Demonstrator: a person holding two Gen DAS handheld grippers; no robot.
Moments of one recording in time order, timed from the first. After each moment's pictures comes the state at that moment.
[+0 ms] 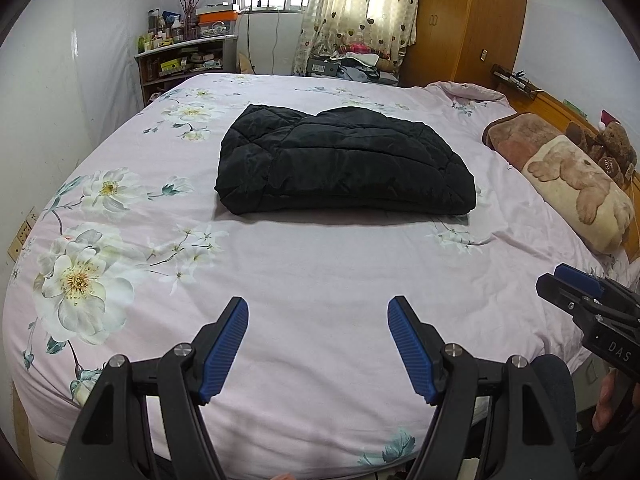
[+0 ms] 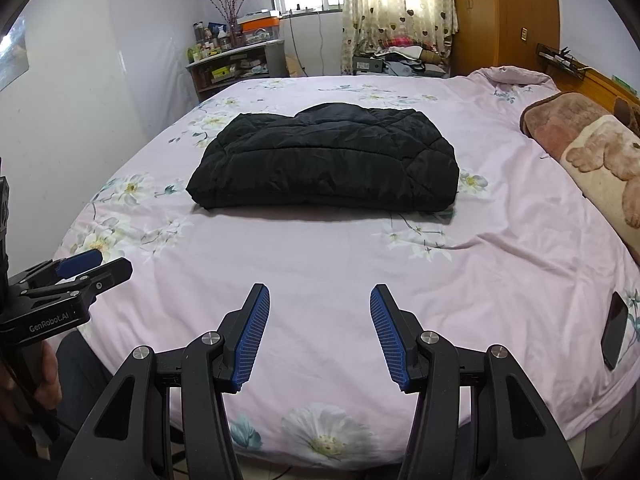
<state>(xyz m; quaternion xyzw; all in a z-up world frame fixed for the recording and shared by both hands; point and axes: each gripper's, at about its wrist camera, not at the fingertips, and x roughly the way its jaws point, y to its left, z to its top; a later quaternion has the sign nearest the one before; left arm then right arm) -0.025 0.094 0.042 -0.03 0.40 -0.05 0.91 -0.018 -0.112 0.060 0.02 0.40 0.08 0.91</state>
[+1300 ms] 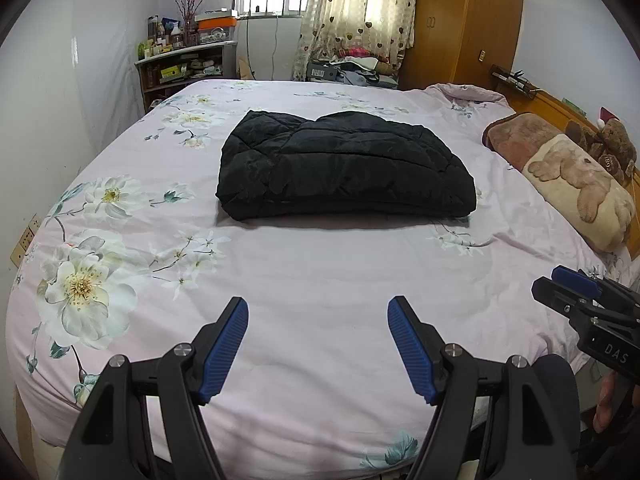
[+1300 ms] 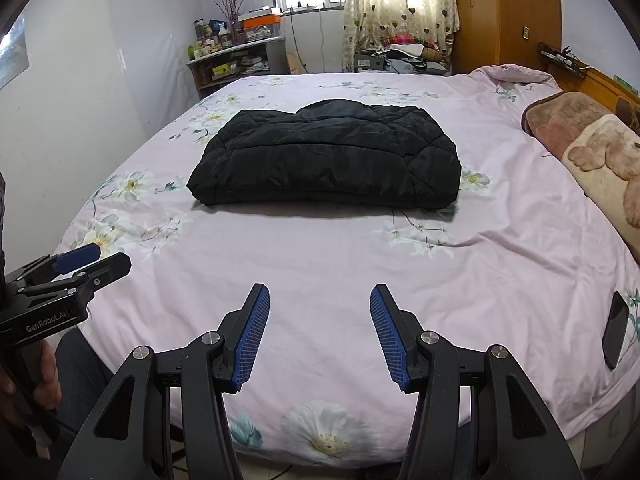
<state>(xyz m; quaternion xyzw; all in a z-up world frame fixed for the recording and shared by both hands) -0.027 0.088 0.046 -0.02 0.39 -0.05 0.92 -0.019 -0.110 0.059 0.02 0.40 0.08 0.91</state>
